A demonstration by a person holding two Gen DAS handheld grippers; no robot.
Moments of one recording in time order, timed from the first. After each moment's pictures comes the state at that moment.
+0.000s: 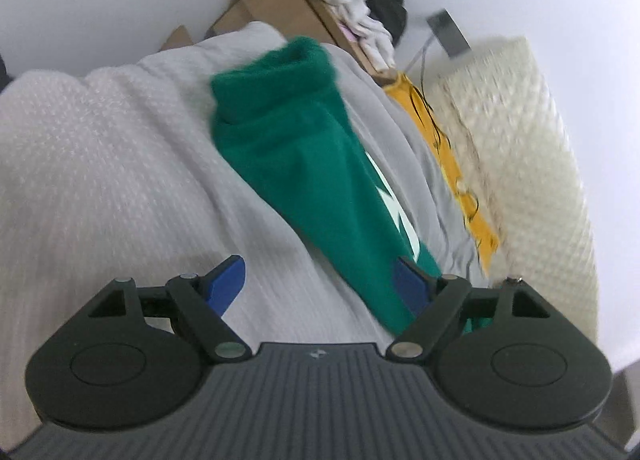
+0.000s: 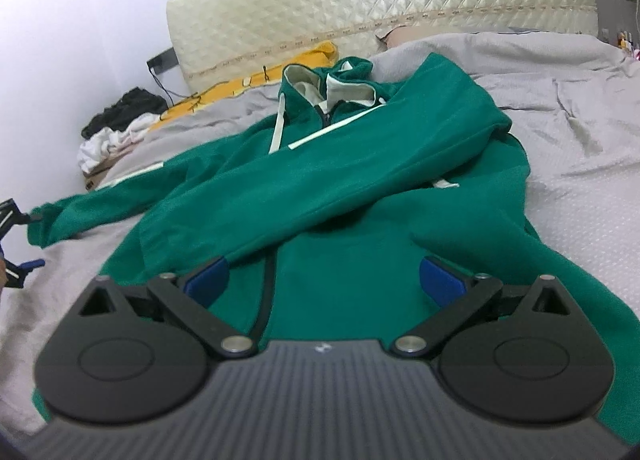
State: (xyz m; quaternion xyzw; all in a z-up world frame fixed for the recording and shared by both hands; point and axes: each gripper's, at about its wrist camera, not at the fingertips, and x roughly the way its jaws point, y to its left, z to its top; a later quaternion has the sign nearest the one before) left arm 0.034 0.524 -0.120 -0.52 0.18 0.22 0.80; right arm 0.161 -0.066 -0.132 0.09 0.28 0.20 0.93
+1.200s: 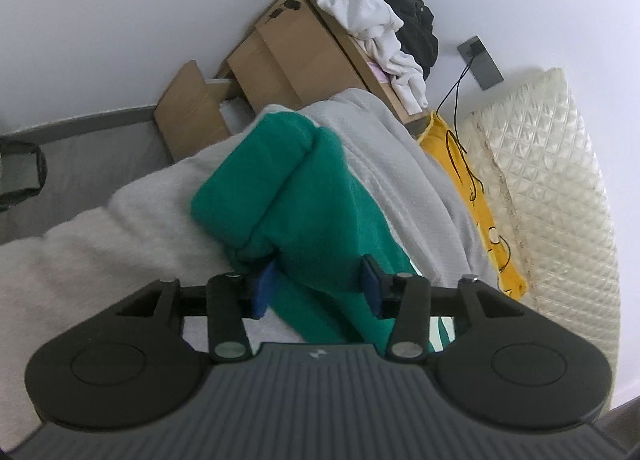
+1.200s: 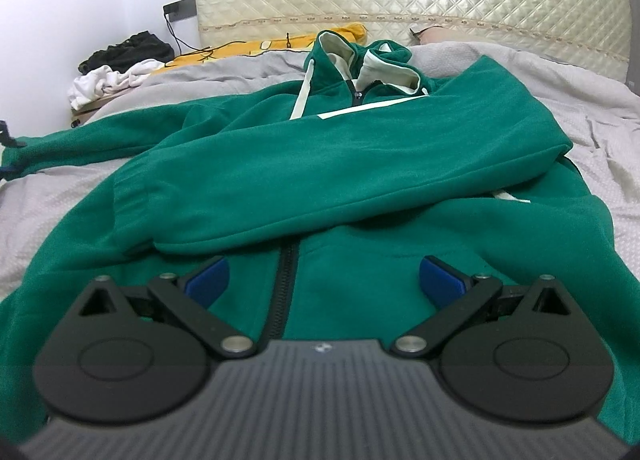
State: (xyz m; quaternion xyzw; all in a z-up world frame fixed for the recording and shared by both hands) left arm 0.082 0.621 -0.124 -0.51 0.18 0.26 0.80; right arm 0.185 0.000 -0.156 -0.01 0.28 0.20 0.94
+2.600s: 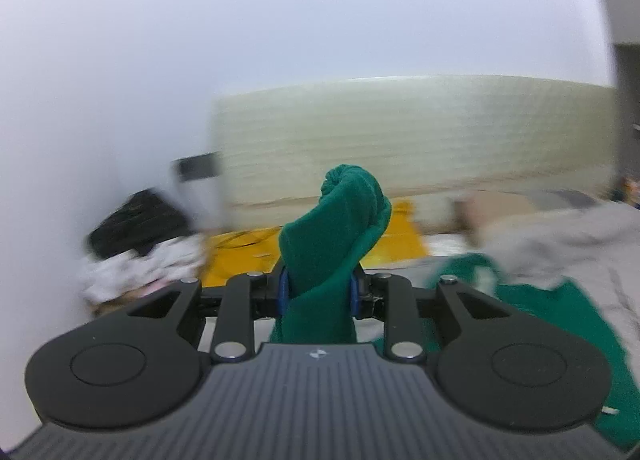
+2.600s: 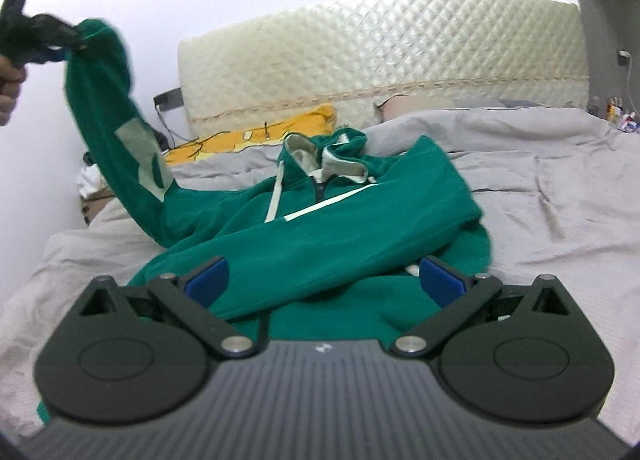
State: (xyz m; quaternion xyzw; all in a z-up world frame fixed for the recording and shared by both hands) left arm 0.202 0.225 0.167 0.06 0.16 0.12 0.98; right arm 0.131 -0.096 -0.075 0.07 0.20 0.18 0.96
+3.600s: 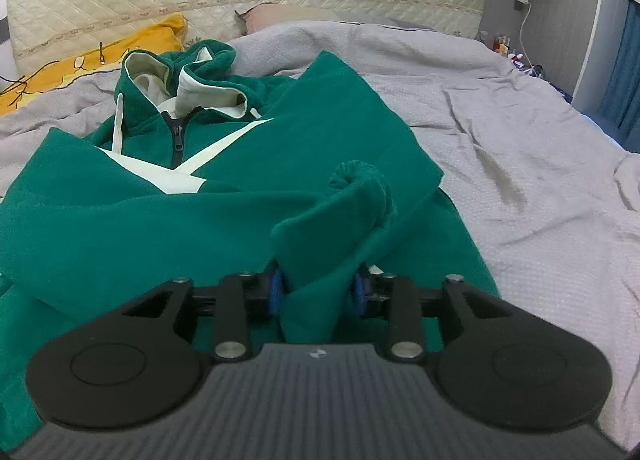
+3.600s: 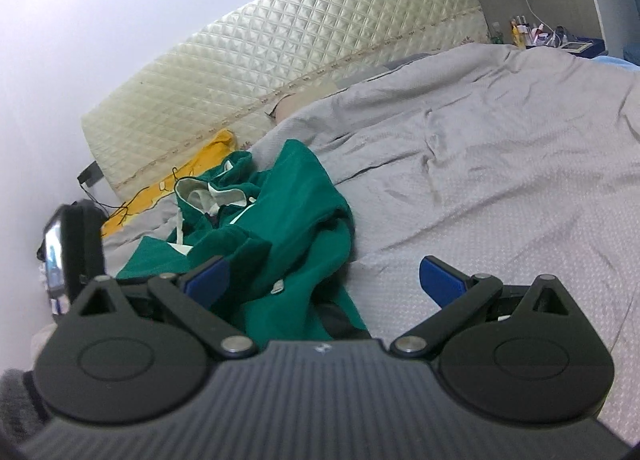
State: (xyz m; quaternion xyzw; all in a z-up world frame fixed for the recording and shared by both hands) left arm 0.274 -0.042 -0.104 0.01 0.36 -0.06 0.93; right arm 0.167 -0.223 -0.096 0.21 0.23 0.08 0.95
